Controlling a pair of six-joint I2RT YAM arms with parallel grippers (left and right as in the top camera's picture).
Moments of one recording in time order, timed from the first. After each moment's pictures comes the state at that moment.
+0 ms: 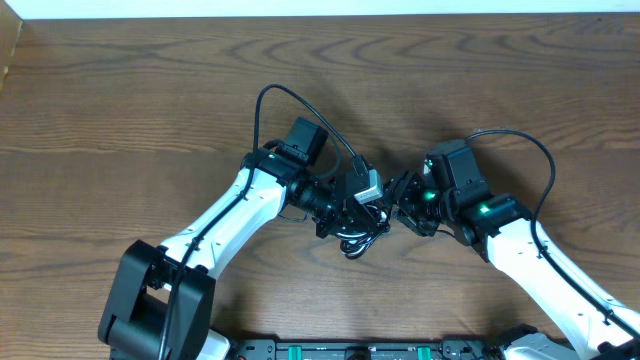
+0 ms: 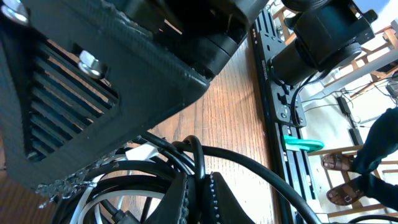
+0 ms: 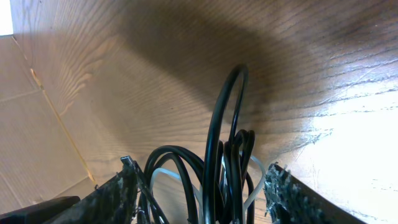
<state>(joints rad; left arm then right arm) -0.49 1.65 1.05 -0.71 1.02 0.74 0.43 1.34 0.77 -0.40 -0.42 1.14</state>
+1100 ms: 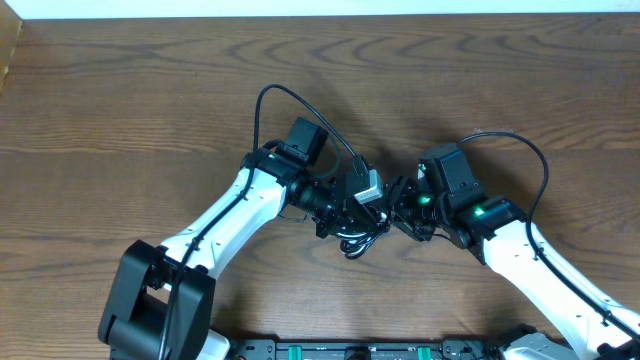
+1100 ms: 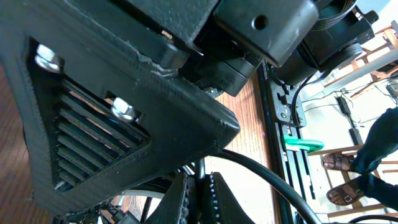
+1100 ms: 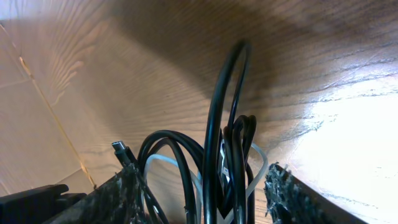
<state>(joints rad) -0.49 1.65 1.05 -0.71 1.02 0.74 0.47 1.34 0.77 -0.41 -0.42 1.14</state>
